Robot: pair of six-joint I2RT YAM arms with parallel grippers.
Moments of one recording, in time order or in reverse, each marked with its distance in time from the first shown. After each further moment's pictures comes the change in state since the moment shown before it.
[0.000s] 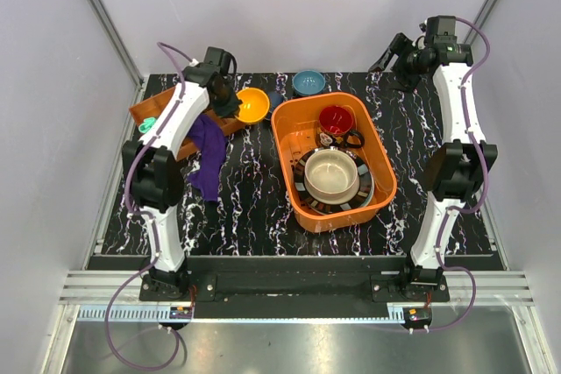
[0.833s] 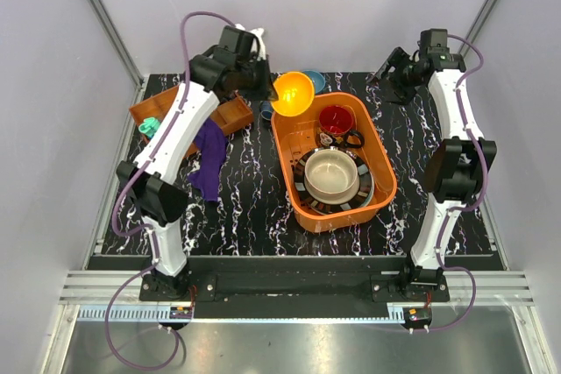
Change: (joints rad) left arm -0.198 -0.113 0.258 -0.063 0.244 0.268; right arm 0.000 -0.020 -0.167 0.063 0.039 0.092
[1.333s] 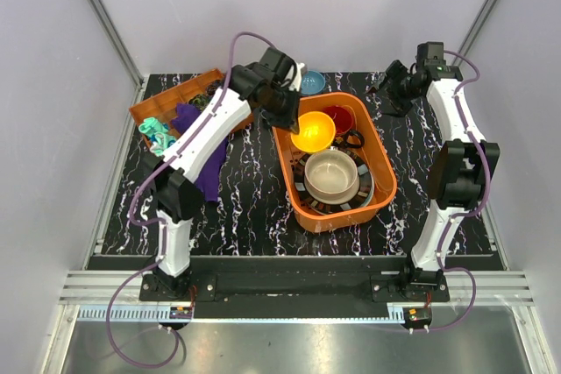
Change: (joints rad) left arm -0.146 0.100 0.019 -0.143 0.048 0.099; right arm 0.000 -0.080 -0.200 0.076 -0.020 0.064
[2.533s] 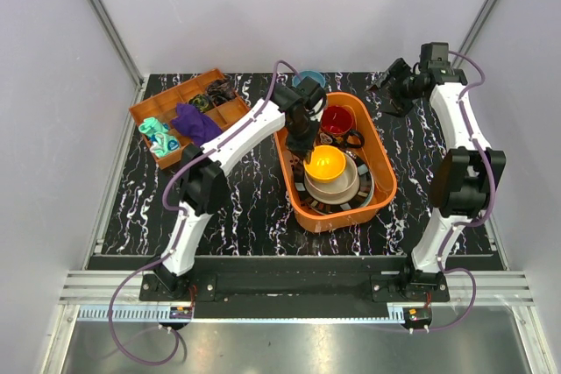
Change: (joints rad) left arm -0.123 0.217 0.024 -0.088 -0.032 -0.045; right arm 0.000 -0.076 -0.065 0.043 -0.021 0.060
